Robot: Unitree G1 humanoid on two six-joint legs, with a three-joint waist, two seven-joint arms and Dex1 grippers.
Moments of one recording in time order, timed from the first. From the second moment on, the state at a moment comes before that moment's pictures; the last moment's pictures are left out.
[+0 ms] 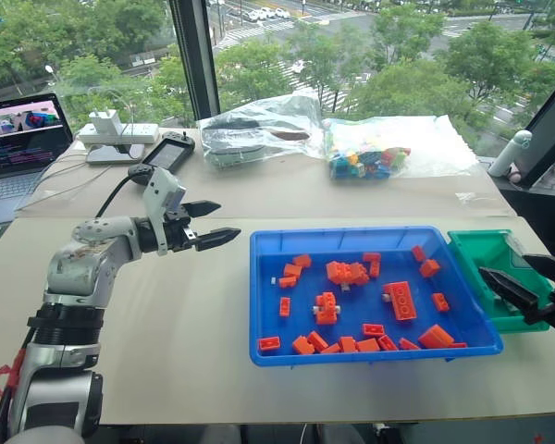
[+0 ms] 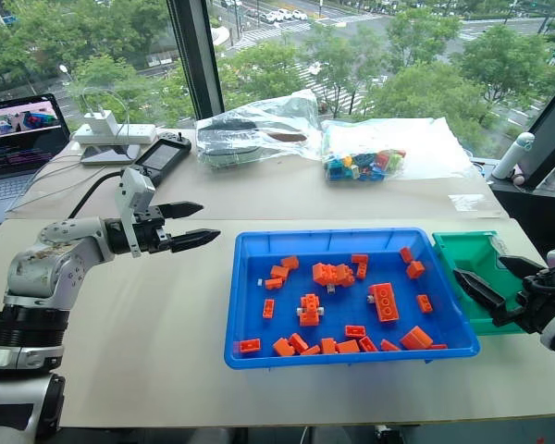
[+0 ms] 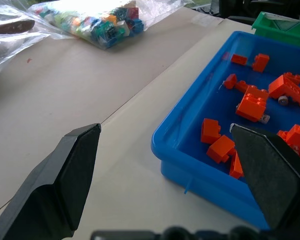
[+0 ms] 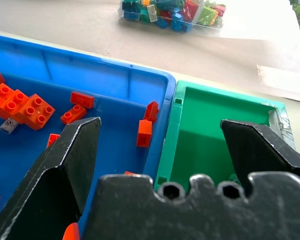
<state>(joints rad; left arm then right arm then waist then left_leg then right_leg) -0.63 0.67 0.06 0.09 -0.46 0.58 -1.01 0.15 -0.78 -0.80 -0.46 0.58 0.79 0.72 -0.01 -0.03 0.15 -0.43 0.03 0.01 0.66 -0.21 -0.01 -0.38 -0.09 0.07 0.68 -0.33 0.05</state>
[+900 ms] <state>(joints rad) -0.82 0.80 -0.14 -0.02 -0.47 0.65 -1.41 -0.21 -1.17 -0.19 -0.55 0.65 0.99 0.76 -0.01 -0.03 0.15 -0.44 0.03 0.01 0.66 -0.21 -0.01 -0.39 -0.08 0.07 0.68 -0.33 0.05</state>
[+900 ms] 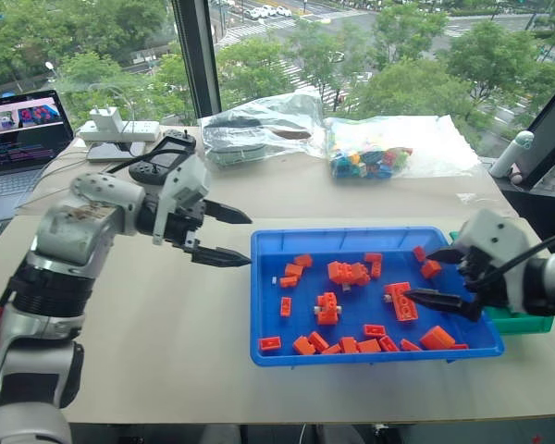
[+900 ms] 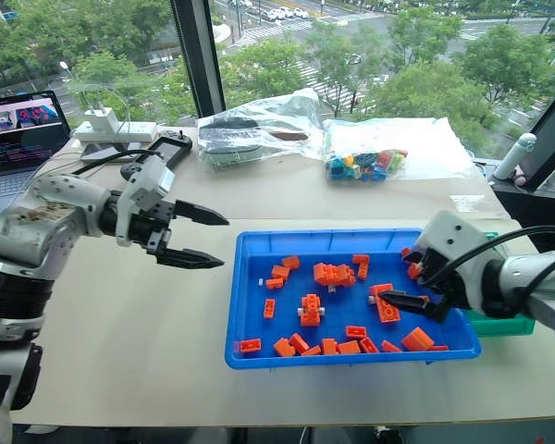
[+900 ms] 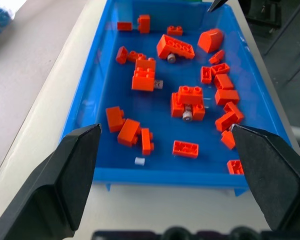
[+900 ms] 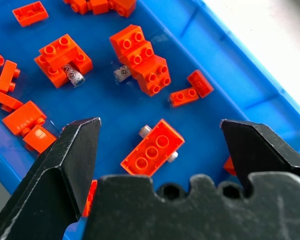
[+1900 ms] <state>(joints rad) -0.80 0.79 -0.13 -0.07 -0.51 0.72 -1.35 -0.44 -0.64 -0.24 -0.54 0.57 1.61 0.15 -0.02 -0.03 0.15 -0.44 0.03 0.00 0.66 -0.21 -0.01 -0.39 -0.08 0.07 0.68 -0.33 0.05</state>
